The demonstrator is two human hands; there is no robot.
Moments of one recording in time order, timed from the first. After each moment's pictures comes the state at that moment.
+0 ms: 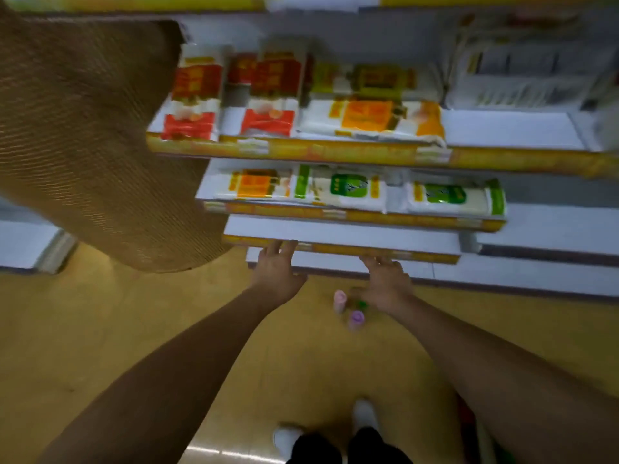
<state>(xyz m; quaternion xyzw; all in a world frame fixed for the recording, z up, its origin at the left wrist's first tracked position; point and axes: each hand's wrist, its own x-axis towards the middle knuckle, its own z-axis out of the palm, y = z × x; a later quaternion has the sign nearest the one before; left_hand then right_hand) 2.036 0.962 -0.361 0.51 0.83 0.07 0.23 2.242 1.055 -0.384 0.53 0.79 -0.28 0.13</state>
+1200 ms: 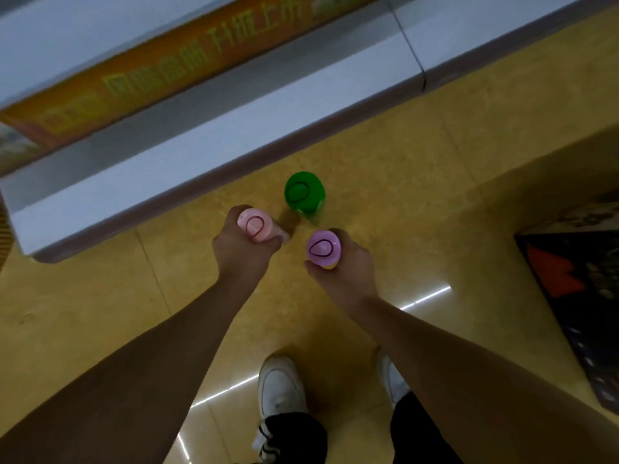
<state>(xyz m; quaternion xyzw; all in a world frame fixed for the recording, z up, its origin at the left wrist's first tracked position) 2.108 1.091 -0.971 0.43 0.79 0.25 0.35 2.273 1.048 -0.999 0.72 0.49 -0.42 -0.23</state>
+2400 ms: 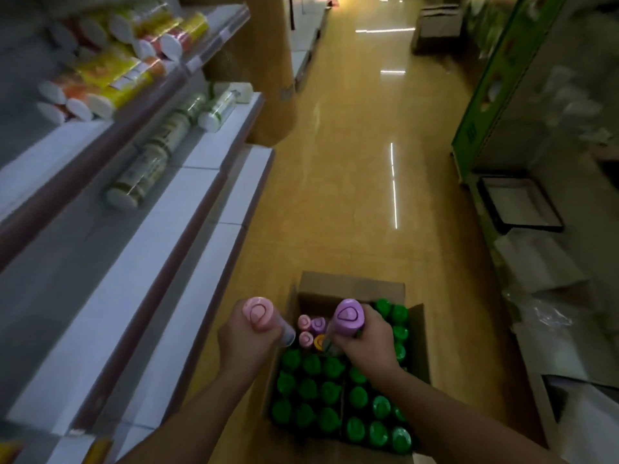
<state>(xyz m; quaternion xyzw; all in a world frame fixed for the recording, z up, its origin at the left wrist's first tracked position) 2.739 1.097 -0.444 0.79 0.42 0.10 0.44 2.851 0.907 -0.490 0.84 0.10 -0.20 -0.50</state>
